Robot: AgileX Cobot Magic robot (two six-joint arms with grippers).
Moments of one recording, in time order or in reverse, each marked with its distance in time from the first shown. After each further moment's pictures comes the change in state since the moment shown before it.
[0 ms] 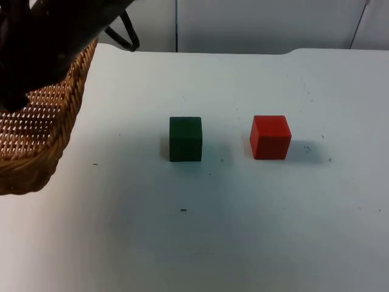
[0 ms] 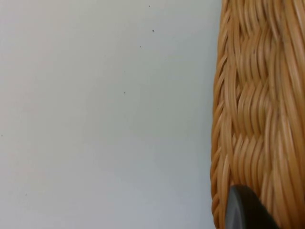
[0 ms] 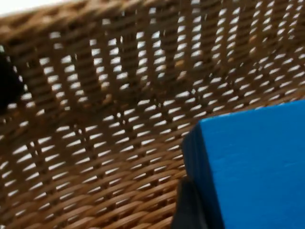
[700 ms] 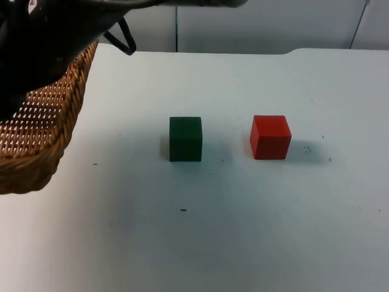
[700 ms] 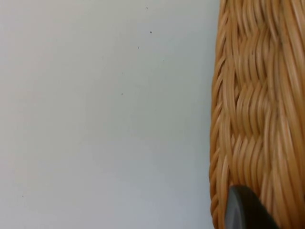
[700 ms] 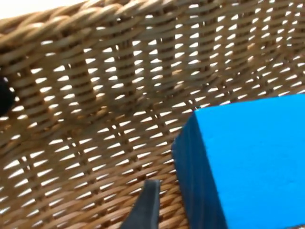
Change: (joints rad) right arm 0.000 0.005 0.000 0.000 -0.040 0.000; left arm 0.000 0.000 0.000 -0.009 0.002 0.000
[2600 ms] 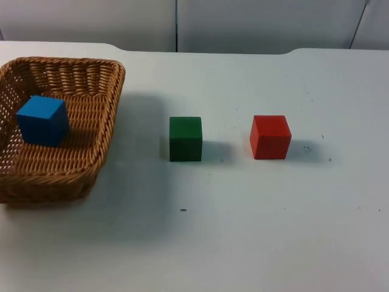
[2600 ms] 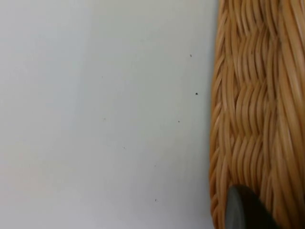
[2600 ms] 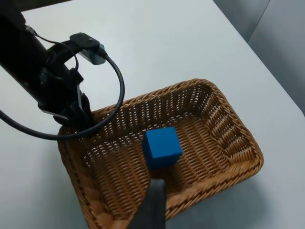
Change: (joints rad) right arm -0.170 -0.489 0.000 -0.006 0.457 -0.026; left arm -0.140 0.522 -0.082 -0.365 -0.285 0.378
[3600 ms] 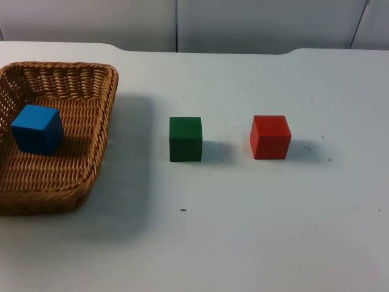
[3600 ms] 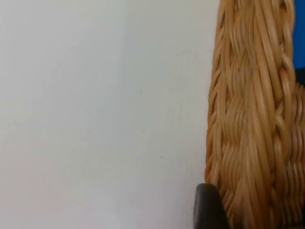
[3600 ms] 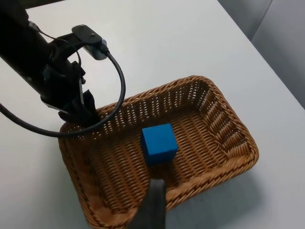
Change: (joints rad) right arm 0.000 0.000 0.000 0.005 0.009 -0.005; left arm 0.000 0.000 -0.002 0.038 -0.073 0.010
